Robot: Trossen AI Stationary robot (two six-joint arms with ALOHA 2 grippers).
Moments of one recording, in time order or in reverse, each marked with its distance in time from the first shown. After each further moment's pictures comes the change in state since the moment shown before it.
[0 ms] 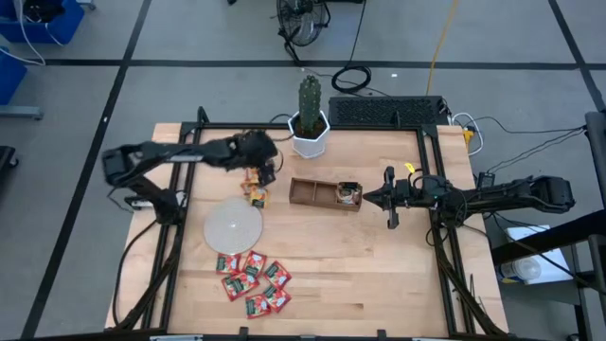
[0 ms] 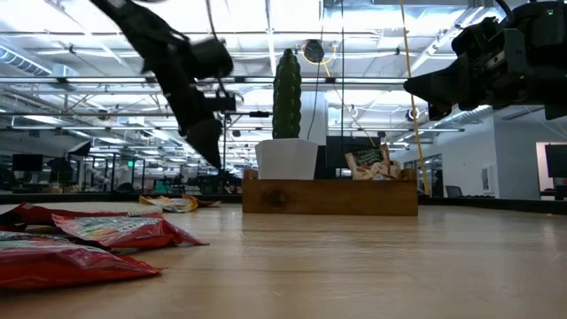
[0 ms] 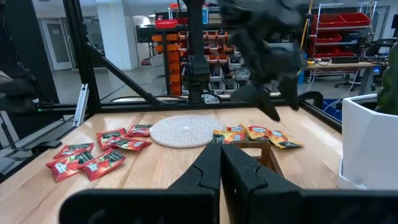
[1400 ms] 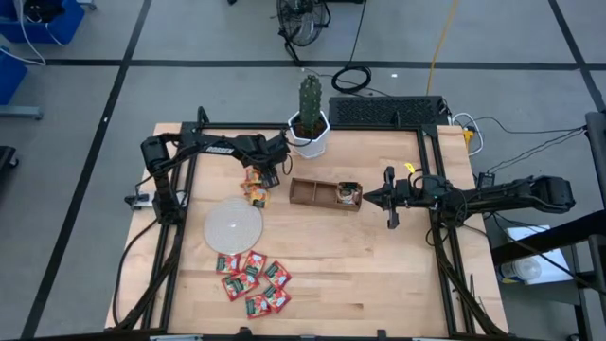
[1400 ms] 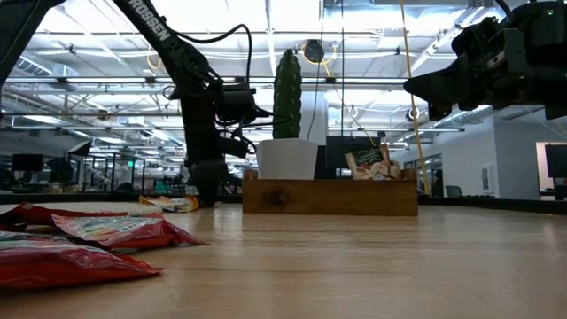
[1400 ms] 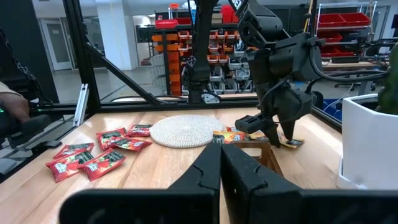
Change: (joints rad) left arm 0.027 0.354 0.161 -0.184 -0.012 -0.010; right arm 0.000 0.000 0.000 0.000 0.000 0.000
